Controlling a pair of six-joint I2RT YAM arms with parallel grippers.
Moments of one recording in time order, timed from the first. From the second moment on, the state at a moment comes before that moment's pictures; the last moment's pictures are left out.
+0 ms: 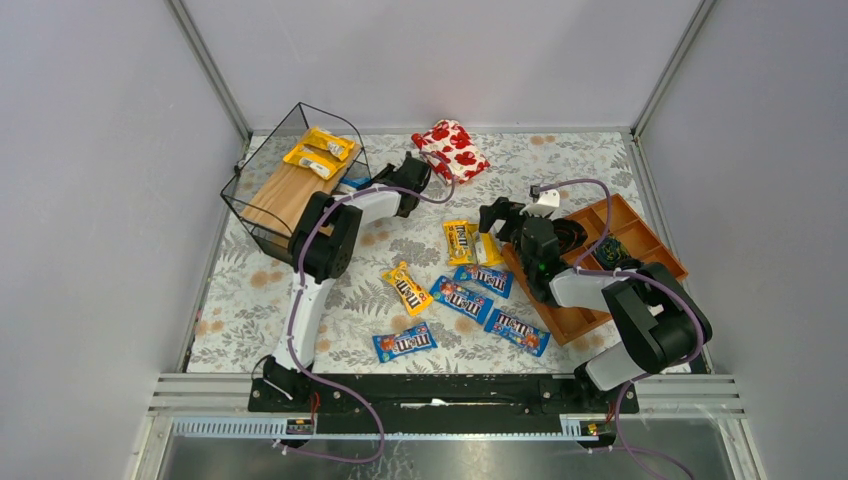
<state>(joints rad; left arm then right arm) -0.48 2.34 1.67 -0.23 -0.93 0.49 0.48 1.52 0.51 0.85 0.29 0.47</state>
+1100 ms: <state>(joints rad) -0.66 1.48 1.42 -0.52 -0.23 -0.18 0.47 1.53 0.52 0.83 0.27 0.47</state>
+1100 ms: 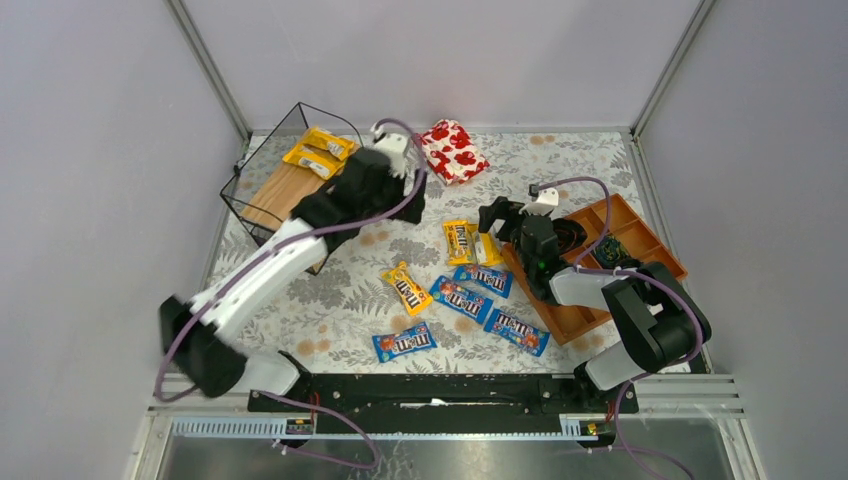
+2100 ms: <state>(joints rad) -1.00 0.71 0.49 -0.81 -0.10 -1.23 0.47 1.54 0.54 0.76 0.22 0.47</state>
